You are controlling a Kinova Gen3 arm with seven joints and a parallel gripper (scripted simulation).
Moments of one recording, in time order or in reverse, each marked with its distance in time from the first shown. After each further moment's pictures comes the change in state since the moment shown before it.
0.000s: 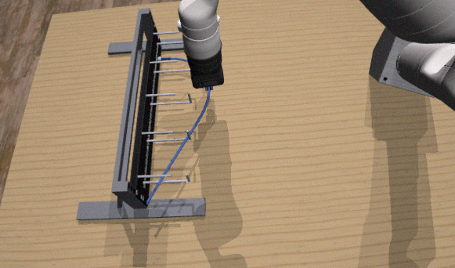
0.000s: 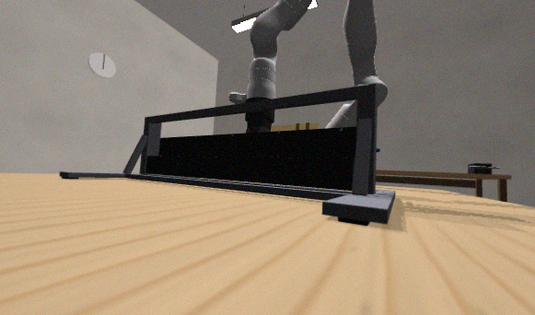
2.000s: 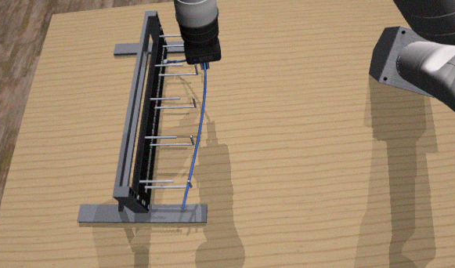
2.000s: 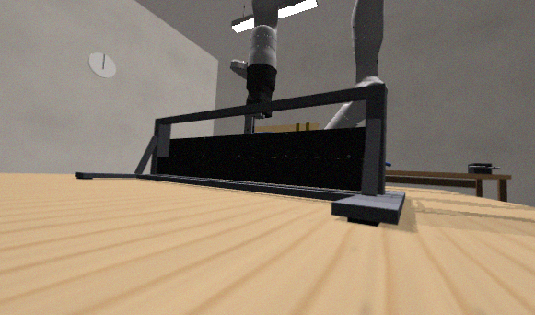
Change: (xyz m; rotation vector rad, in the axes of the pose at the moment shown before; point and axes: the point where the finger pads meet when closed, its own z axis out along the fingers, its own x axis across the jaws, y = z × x) arm -0.002 -0.002 -0.083 0.003 -0.003 0.000
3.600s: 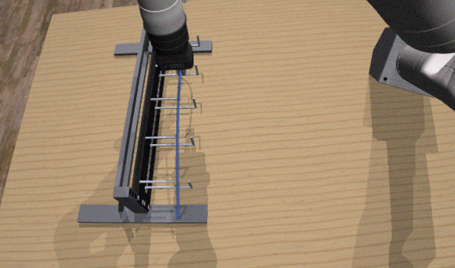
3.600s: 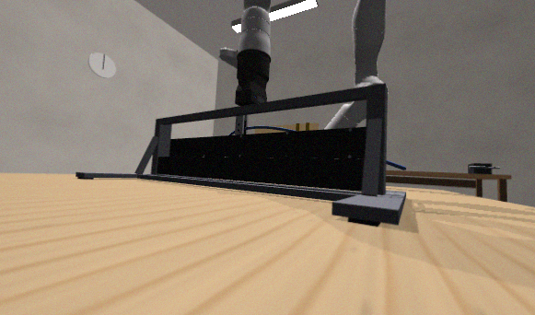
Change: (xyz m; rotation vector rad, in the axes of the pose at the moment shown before) arm -0.056 0.009 -0.001 -0.004 0.005 0.120
